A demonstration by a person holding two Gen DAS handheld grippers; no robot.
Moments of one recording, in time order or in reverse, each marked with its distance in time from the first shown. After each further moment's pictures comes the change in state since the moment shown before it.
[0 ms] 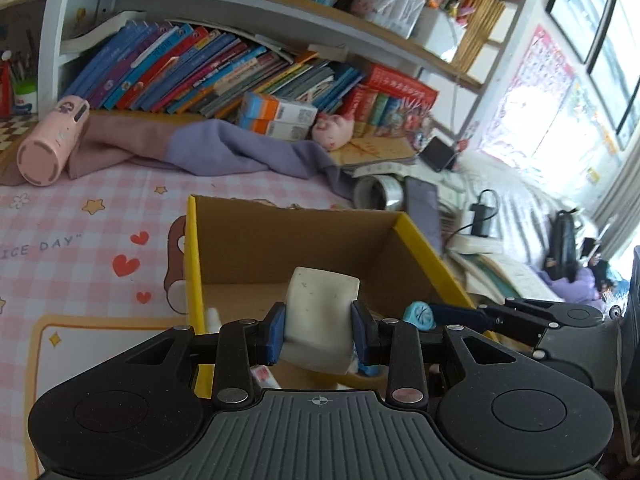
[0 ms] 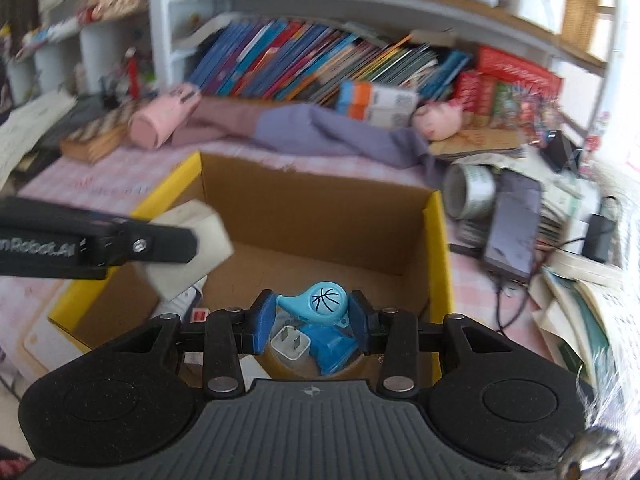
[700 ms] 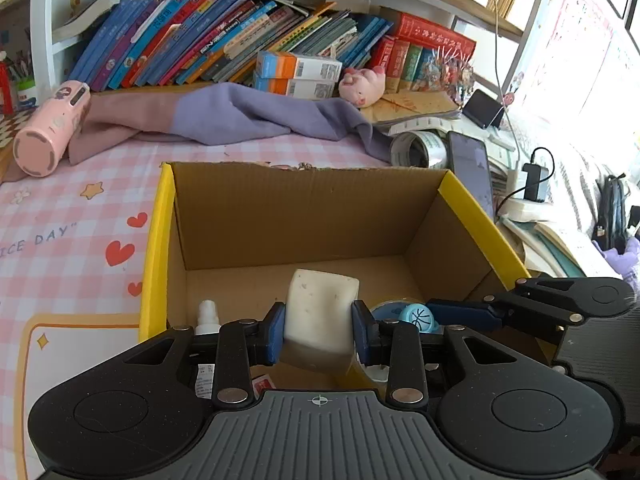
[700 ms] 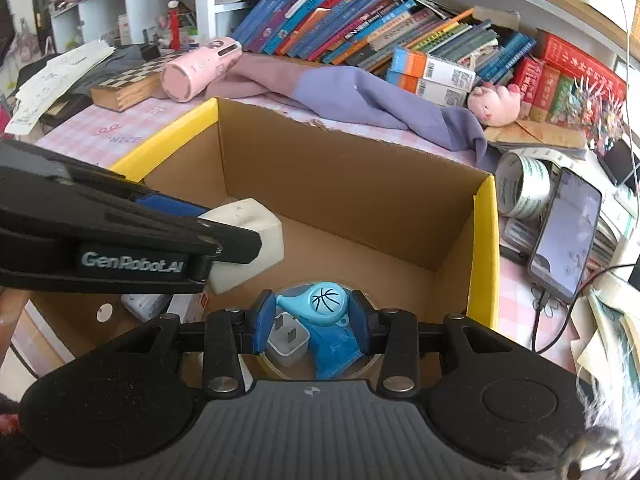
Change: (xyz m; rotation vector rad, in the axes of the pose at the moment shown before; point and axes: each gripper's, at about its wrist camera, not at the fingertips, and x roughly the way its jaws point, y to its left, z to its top) left arm 0.058 -0.019 -0.003 0.038 0.094 0.136; right arm 0.041 -0.013 -0.002 -0.125 0.074 0.120
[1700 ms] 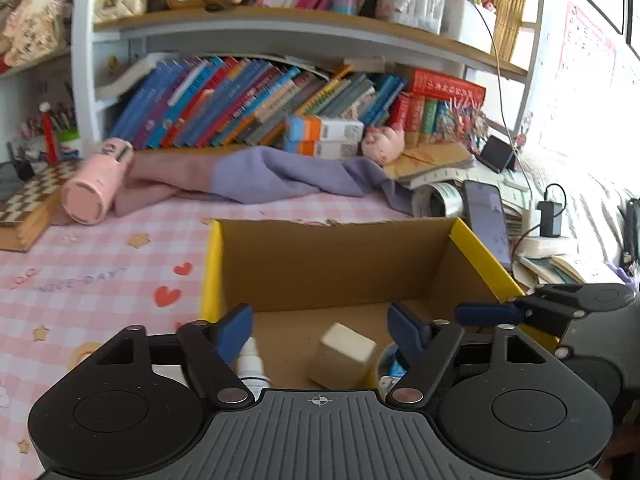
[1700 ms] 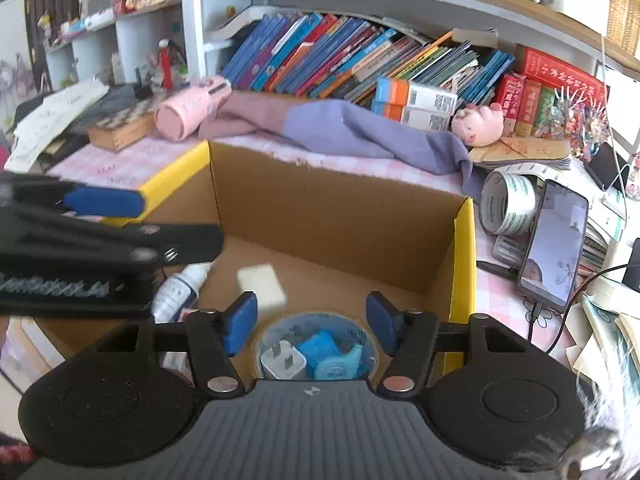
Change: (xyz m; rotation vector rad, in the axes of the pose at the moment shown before) left arm -0.045 -0.006 -0.013 0.024 -0.204 0.126; right arm -0.016 -0.008 0.002 0.069 -0.109 -0.007
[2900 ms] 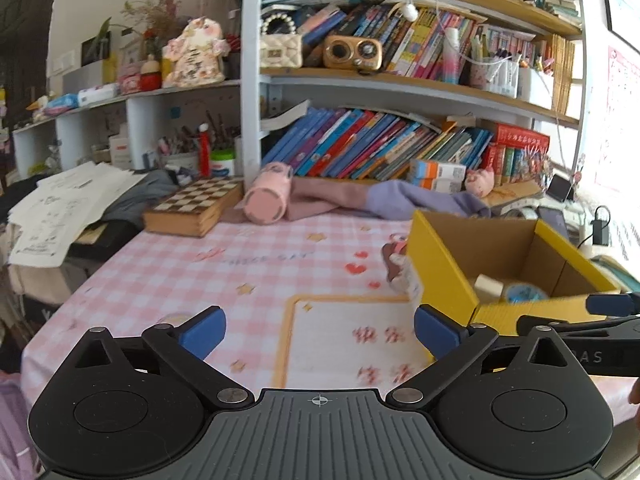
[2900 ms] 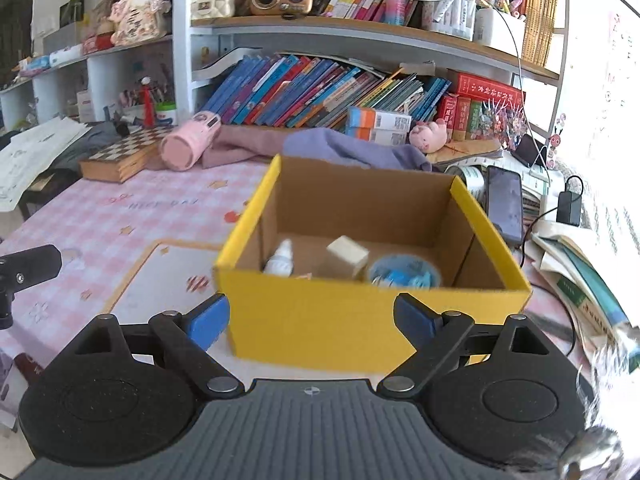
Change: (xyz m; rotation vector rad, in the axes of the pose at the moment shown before) left arm -0.171 0.131 -0.093 -0.044 -0.130 0.218; right arm -0.087 0.167 -0.050 0.130 -0.103 -0.240
